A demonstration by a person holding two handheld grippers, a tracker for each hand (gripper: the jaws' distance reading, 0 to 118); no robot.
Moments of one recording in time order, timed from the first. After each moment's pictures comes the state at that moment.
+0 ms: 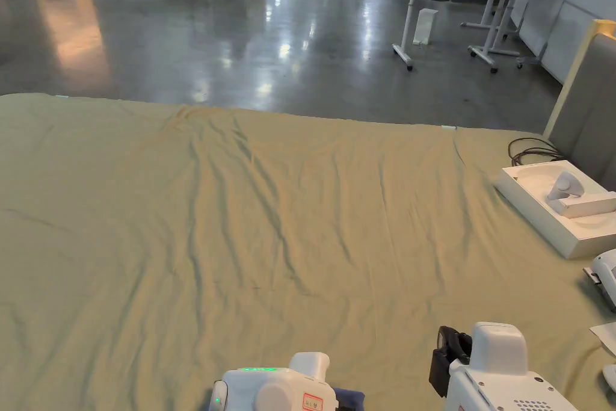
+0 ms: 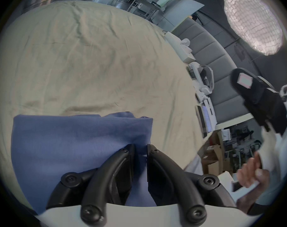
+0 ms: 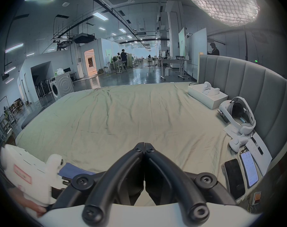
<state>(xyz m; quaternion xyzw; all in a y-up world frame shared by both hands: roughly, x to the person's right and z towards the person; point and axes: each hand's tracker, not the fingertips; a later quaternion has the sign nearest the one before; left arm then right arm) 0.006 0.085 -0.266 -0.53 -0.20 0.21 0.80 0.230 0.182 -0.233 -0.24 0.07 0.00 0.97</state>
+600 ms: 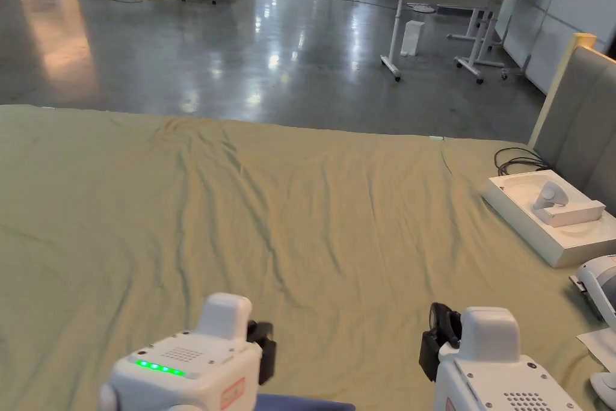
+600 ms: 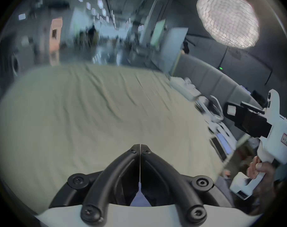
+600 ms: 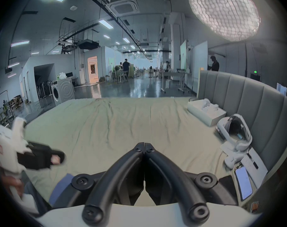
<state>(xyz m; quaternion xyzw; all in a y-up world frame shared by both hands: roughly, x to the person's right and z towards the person) -0.076 0.203 -0.227 -0.26 -0.09 0.08 0.96 0.217 0.218 -0.233 -0.16 0.07 0.02 0.98</state>
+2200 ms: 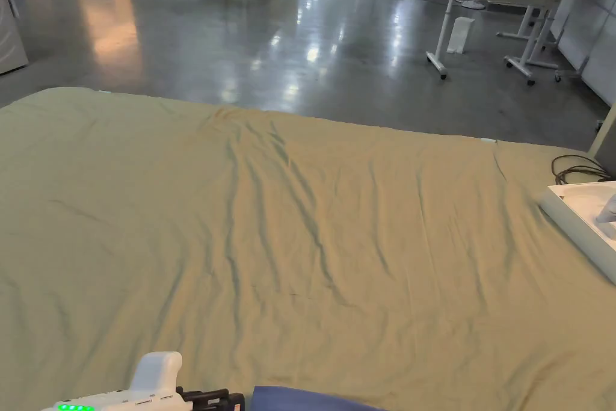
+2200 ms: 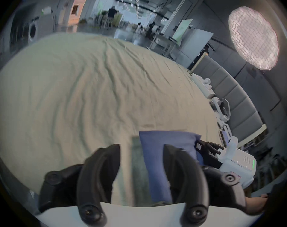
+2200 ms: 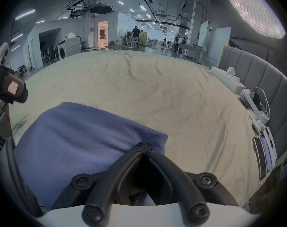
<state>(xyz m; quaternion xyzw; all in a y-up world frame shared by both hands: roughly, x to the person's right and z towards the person) -0.200 0.109 -0.188 -0.42 -0.11 0.24 0.87 0.132 0.049 -0.203 -0.33 0.12 0.10 0.93</state>
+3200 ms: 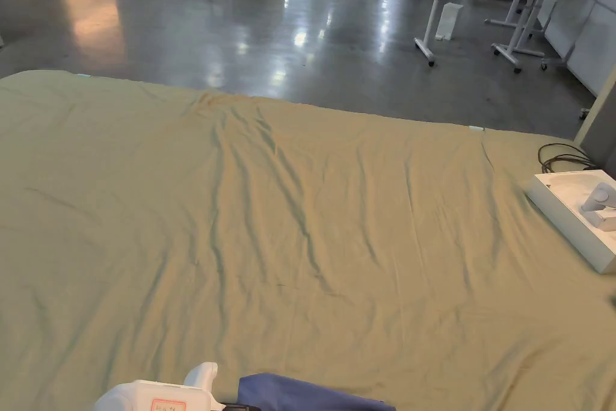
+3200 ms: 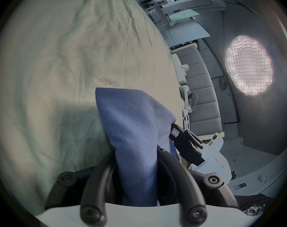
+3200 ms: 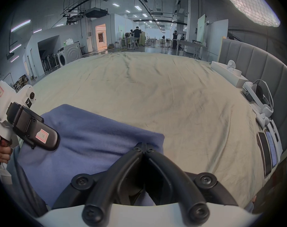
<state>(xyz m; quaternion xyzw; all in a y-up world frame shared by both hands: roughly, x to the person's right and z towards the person) -0.176 0.038 -0.235 -0.49 -0.26 0.41 0.72 0.140 0.060 -0.208 -0.33 0.12 0.06 0.94</state>
